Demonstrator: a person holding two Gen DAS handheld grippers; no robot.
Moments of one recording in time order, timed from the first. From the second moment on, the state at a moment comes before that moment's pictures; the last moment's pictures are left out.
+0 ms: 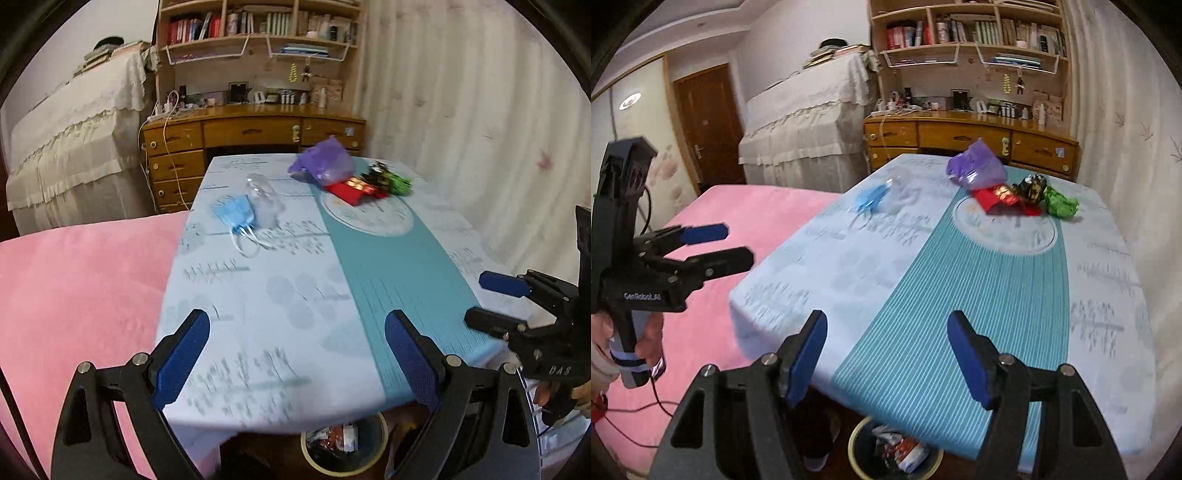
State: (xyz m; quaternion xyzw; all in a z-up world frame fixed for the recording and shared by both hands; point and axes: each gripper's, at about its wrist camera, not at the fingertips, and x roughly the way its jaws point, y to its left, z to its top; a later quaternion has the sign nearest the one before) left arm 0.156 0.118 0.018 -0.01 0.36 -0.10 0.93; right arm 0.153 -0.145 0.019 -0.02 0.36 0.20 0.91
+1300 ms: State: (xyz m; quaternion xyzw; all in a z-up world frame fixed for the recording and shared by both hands) left arm 0.454 0.185 -0.091 -0.08 0.47 -0.03 0.88; right arm 0.465 -0.044 -0.057 0.07 0.46 0.19 0.86
